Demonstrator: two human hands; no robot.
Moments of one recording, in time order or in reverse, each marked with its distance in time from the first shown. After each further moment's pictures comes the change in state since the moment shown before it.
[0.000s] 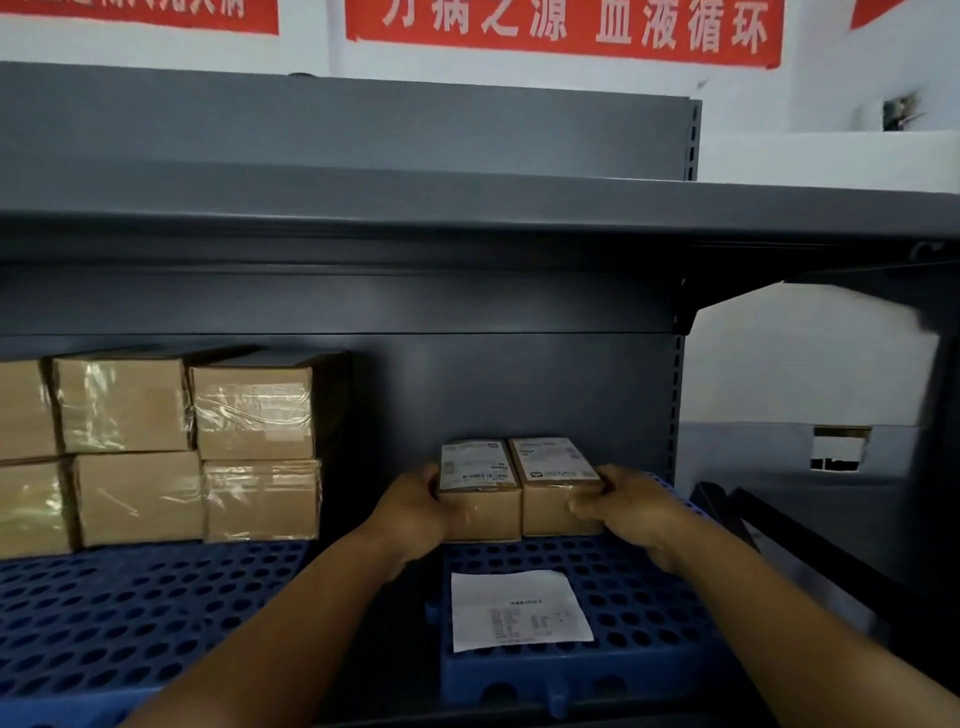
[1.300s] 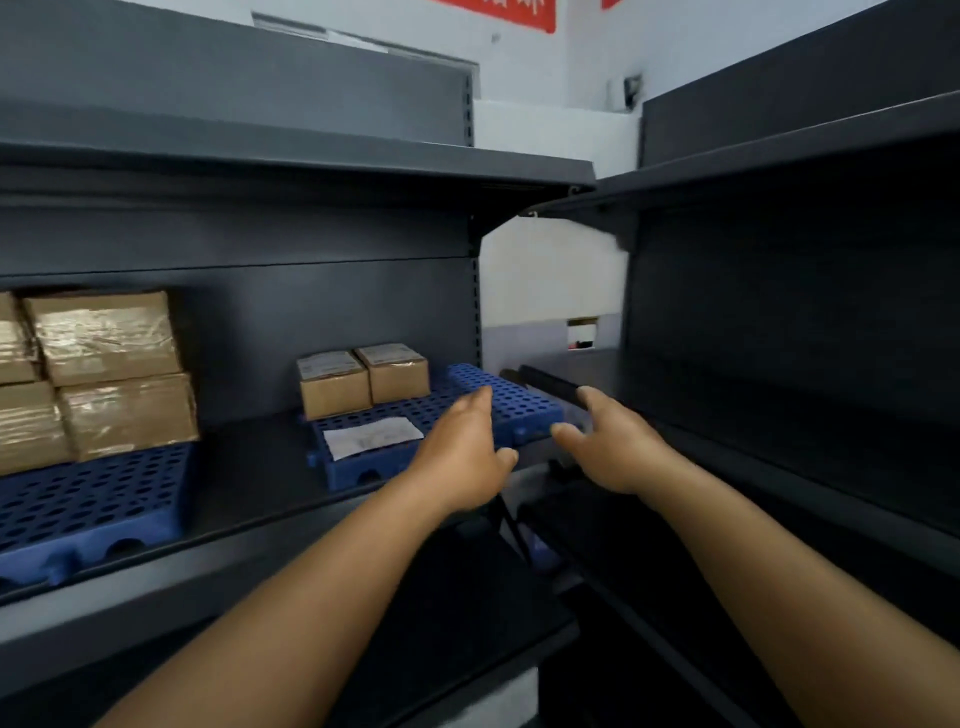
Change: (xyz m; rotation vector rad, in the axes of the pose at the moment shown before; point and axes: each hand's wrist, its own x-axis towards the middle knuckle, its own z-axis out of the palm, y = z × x) left_hand -0.183 0.068 0.093 0.537 -0.316 0.470; right_hand -0.259 0.024 -0.022 -0.429 0.484 0.142
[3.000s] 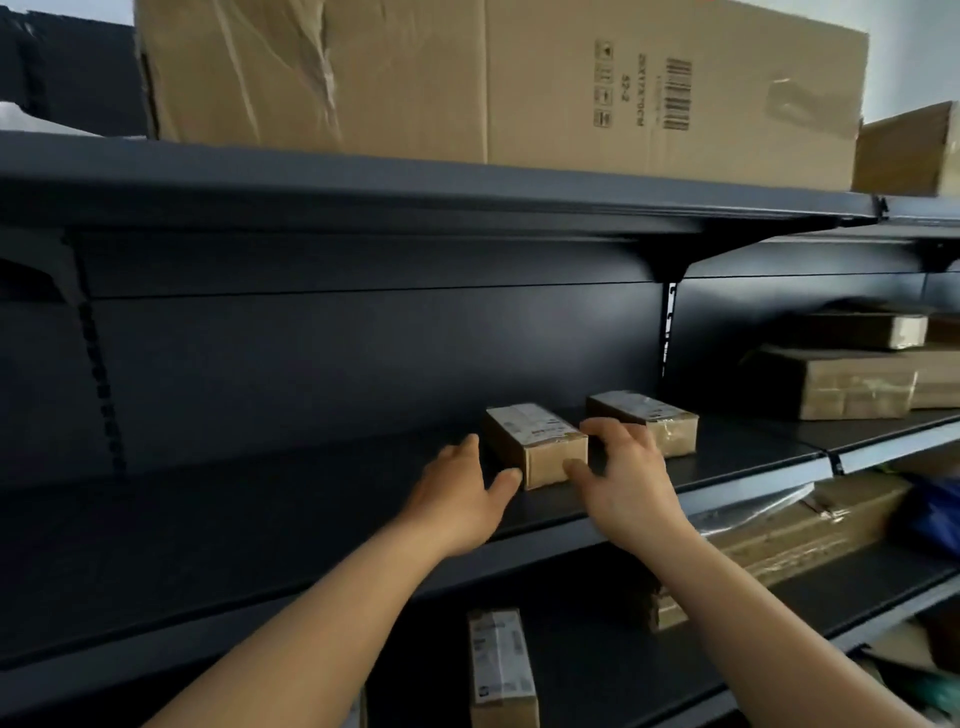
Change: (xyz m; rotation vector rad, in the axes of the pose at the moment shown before) left_hand -0.441 0.697 0.235 -0.369 -0.698 1.108; right_hand -0.694 0.347 -0.428 -0.364 1.066 1.017
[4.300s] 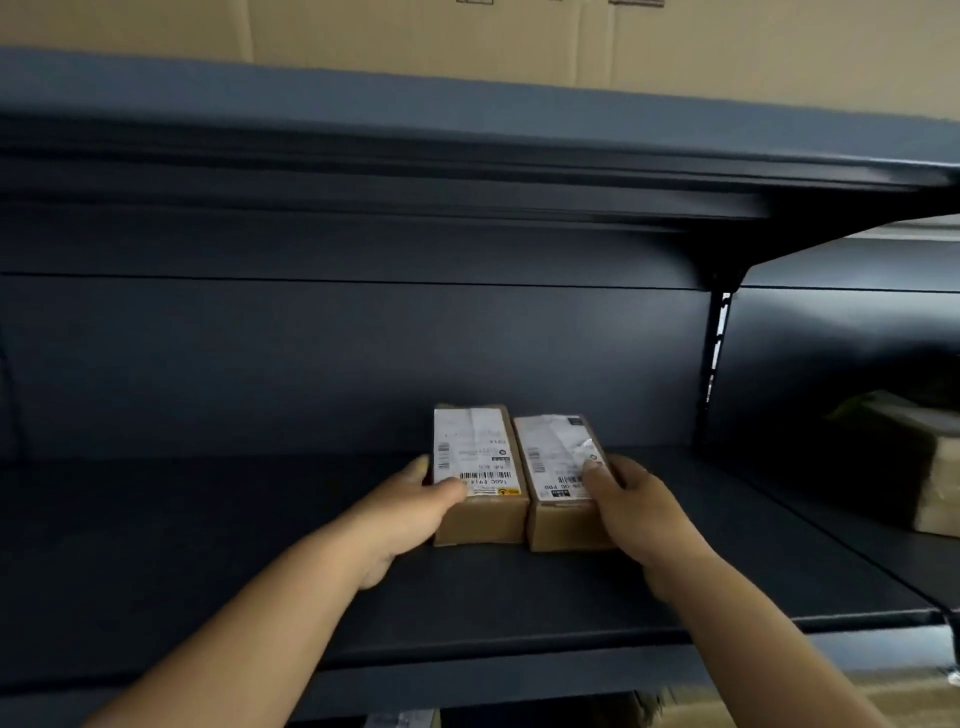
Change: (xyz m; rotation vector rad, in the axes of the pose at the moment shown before) left_hand 0.145 0.041 0.078 -0.580 0.063 -0.358; right_hand 0.185 0.135 -0.007 0.473 -0.358 0.146
